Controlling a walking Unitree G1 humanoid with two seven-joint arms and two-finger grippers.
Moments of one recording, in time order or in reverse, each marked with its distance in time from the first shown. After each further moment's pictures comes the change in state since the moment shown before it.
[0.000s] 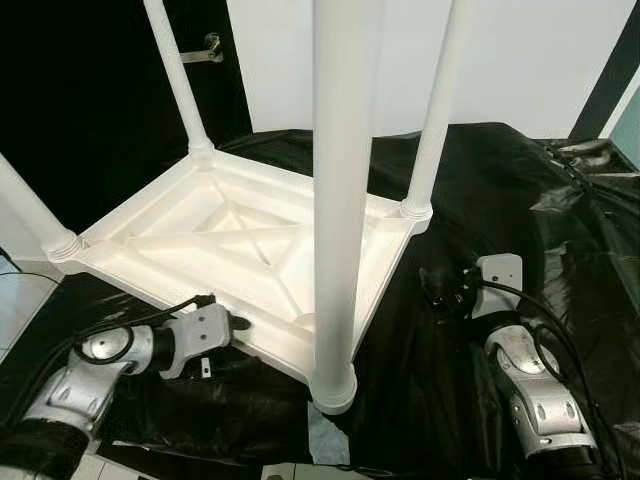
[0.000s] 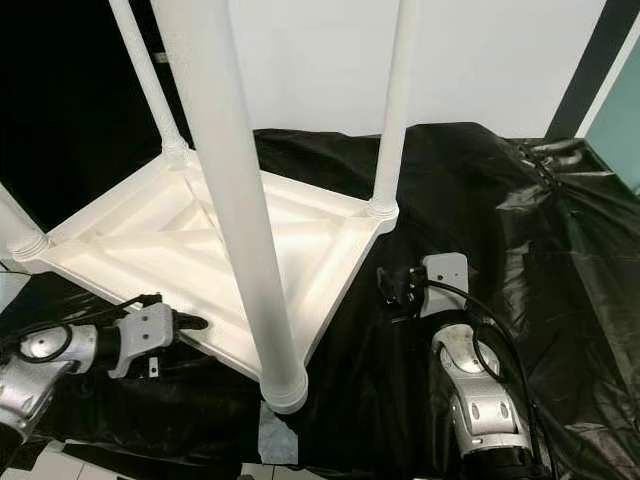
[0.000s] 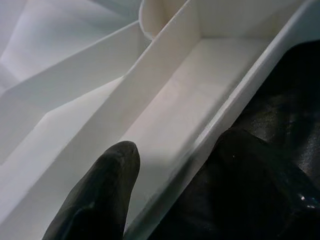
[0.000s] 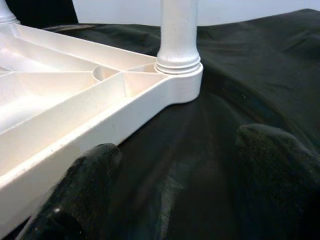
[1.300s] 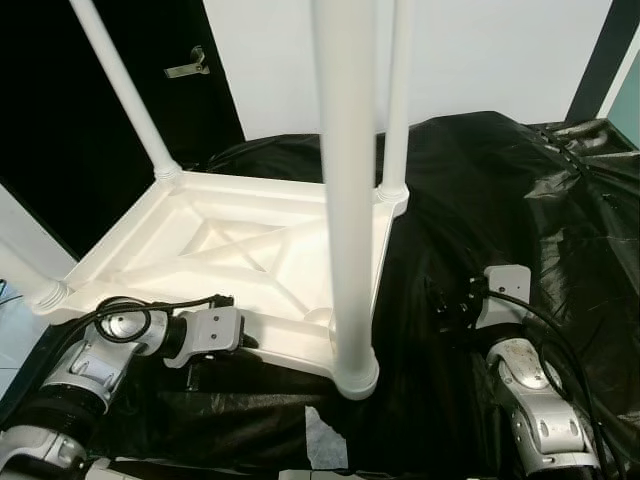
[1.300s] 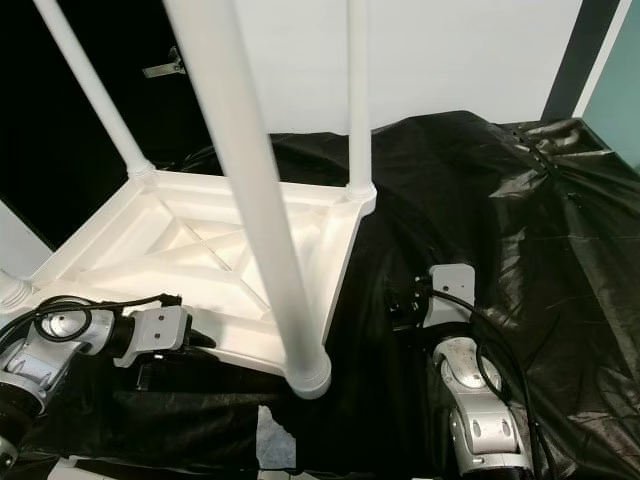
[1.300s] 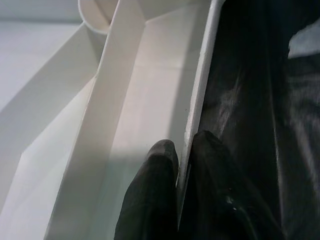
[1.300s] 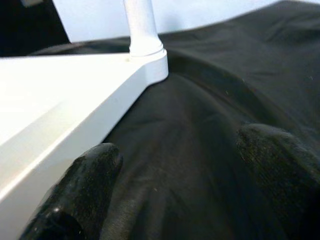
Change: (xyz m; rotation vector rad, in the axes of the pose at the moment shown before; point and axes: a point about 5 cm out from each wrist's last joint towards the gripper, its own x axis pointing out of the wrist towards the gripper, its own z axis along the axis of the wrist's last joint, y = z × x) left arm 0.010 0.005 0.004 0.046 0.003 -0.153; right arm -0.015 0.008 0.006 0.051 -0.044 -0.010
